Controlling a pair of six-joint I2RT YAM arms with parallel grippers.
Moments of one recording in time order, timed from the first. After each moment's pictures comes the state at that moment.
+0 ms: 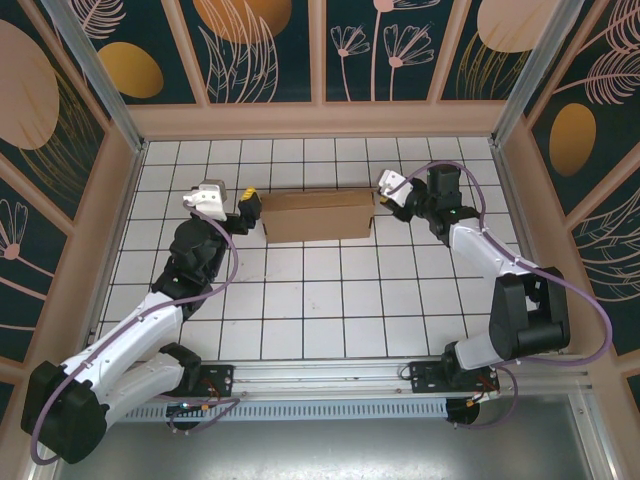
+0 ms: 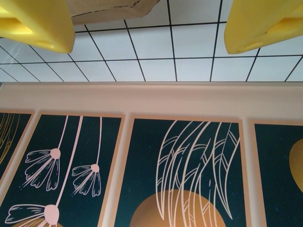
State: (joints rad) left arm -0.51 0.95 0.57 0.39 -0.31 -0.16; right arm 0.21 1.45 0.94 -0.04 -0.46 -0.85
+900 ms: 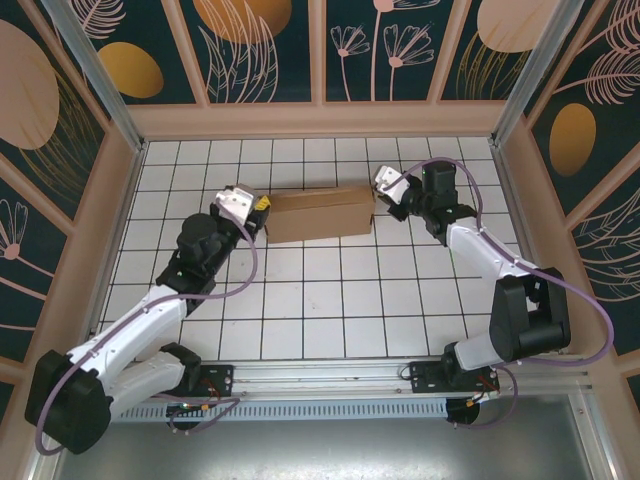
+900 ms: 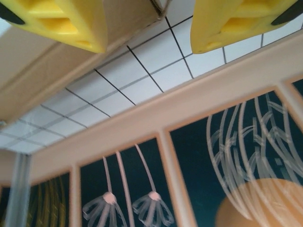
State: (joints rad) left arm -0.49 1.03 0.62 0.33 -0.03 0.20; right arm 0.25 1.44 0.96 -0.06 -0.42 -0.79
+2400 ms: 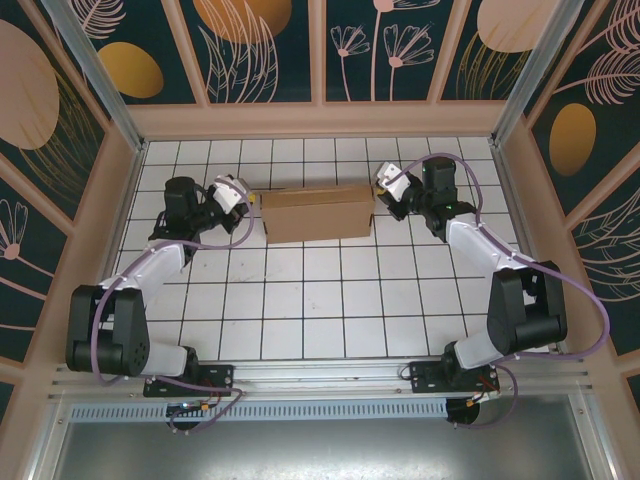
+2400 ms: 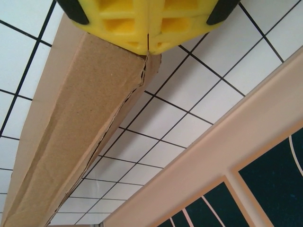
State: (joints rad) left arm -0.10 1.40 0.77 0.22 0.66 0.53; right arm 0.23 1.48 0.98 -0.06 -0.47 -0.71
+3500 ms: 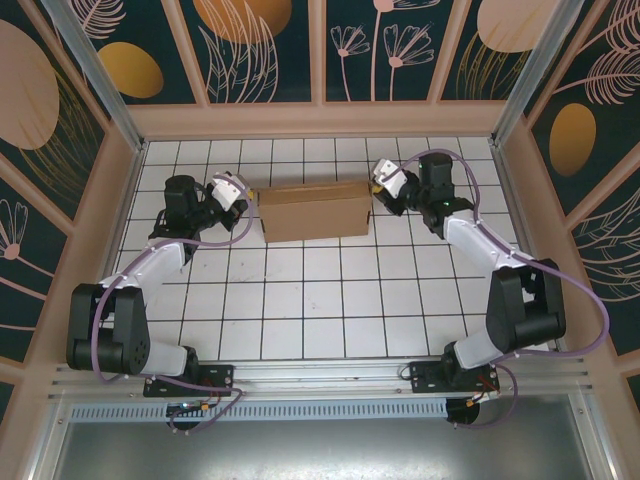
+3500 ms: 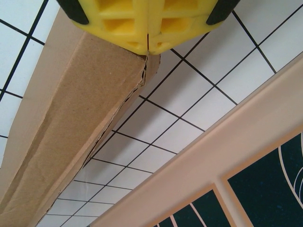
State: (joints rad) left arm -0.10 1.41 0.78 0.22 0.62 0.49; right arm 0.26 1.50 1.03 -0.08 -0.45 -0.71
